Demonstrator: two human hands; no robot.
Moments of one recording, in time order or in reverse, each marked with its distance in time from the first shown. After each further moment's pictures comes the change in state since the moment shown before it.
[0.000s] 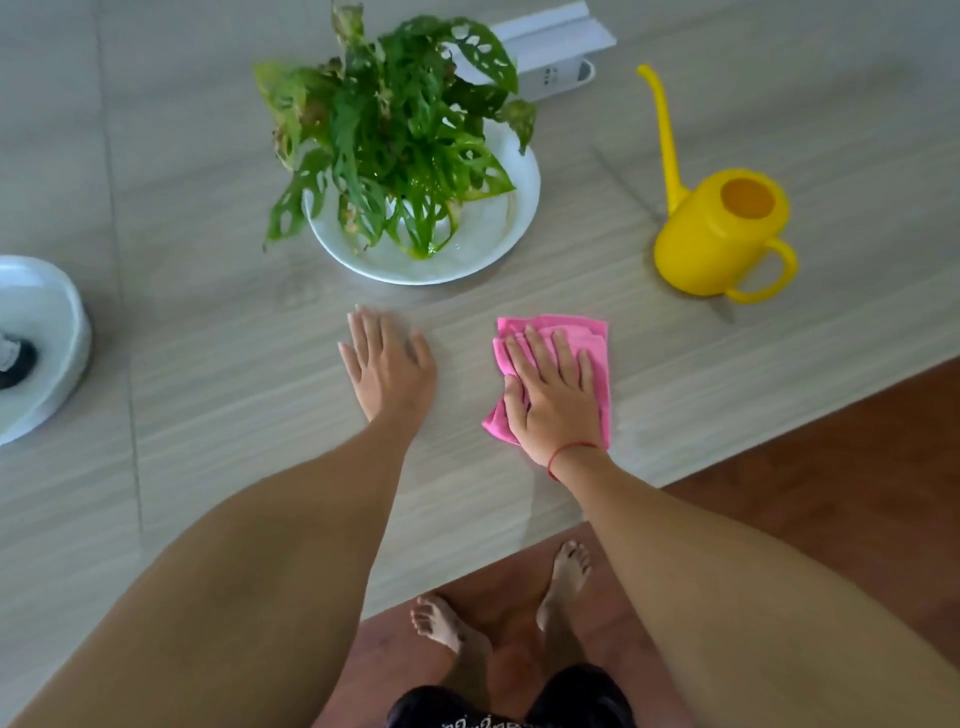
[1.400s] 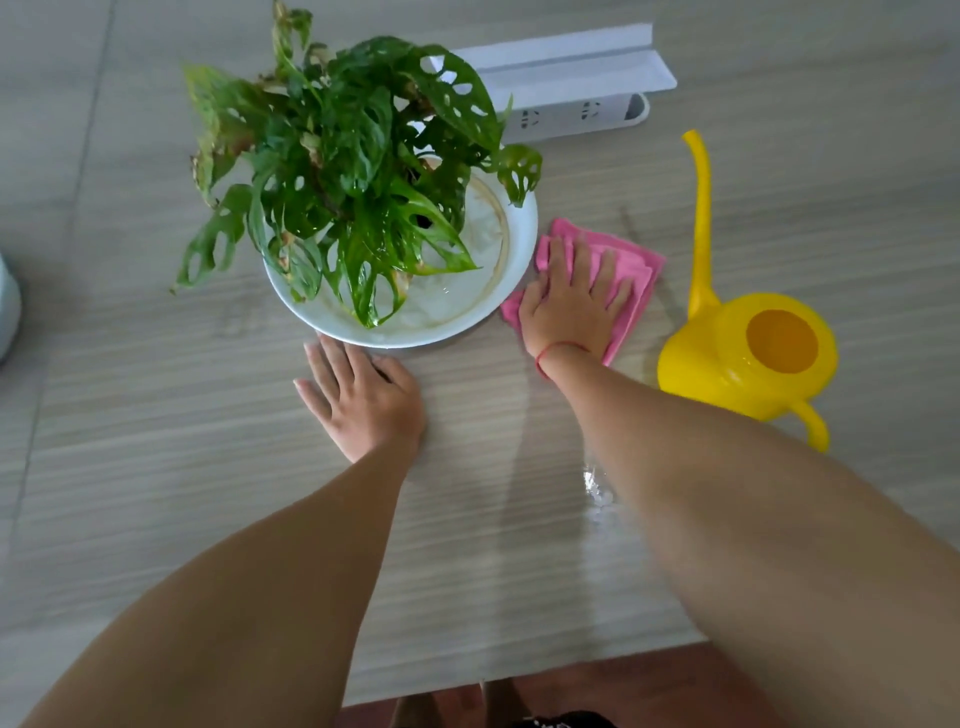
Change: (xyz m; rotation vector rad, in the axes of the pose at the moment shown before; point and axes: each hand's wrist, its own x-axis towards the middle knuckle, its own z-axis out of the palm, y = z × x) left_hand 0.036 0.077 0.052 0.033 0.243 -0.434; right_hand 0.222 0.053 -0.033 0.060 0.013 0.156
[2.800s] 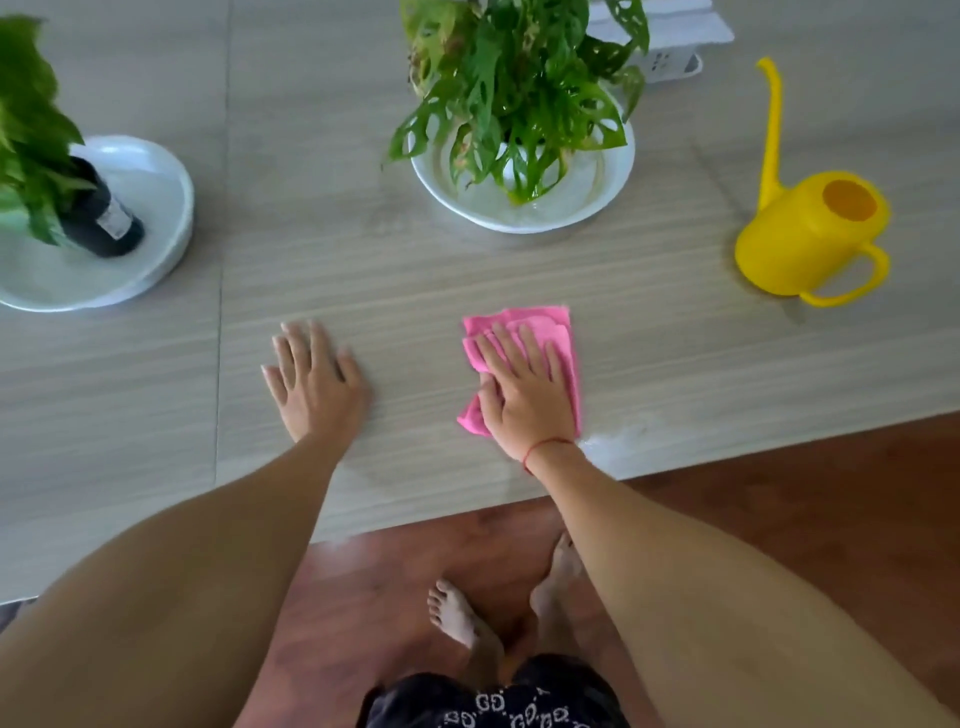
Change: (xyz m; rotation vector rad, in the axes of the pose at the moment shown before) left_hand 0.036 -0.236 -0.118 0.073 -0.193 0.188; right_hand -0.277 -0.085 0.055 -0.037 -0.104 -0.440
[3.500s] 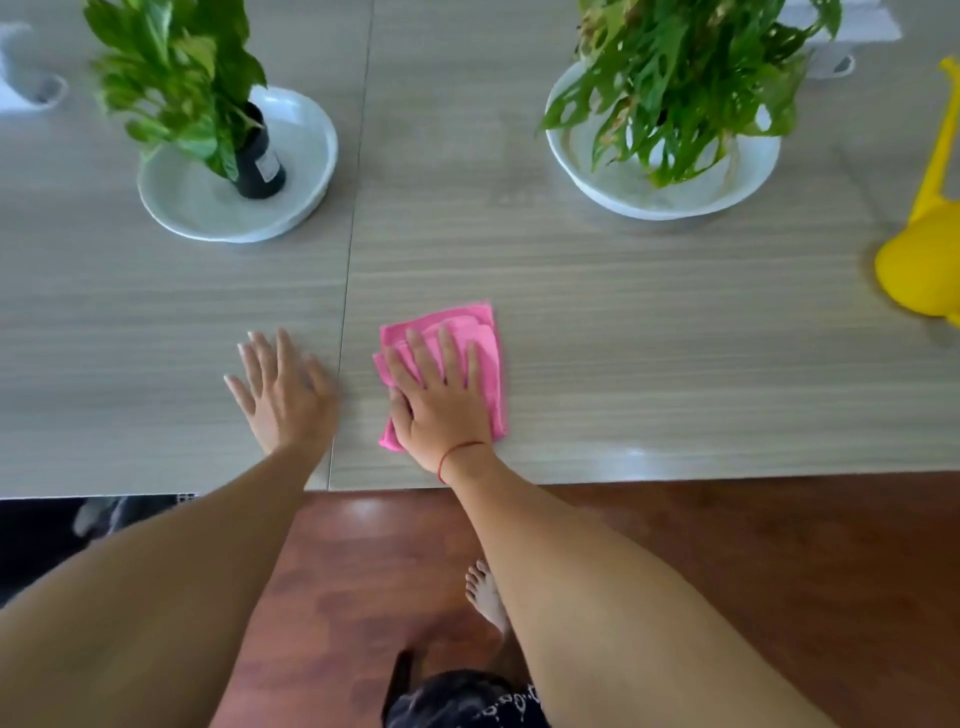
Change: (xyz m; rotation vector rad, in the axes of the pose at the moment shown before) left_hand -0.016 -0.146 -0.059 0.003 0.150 -0.174; right_hand -0.012 -0.195 0.055 -0.003 -0.147 -0.261
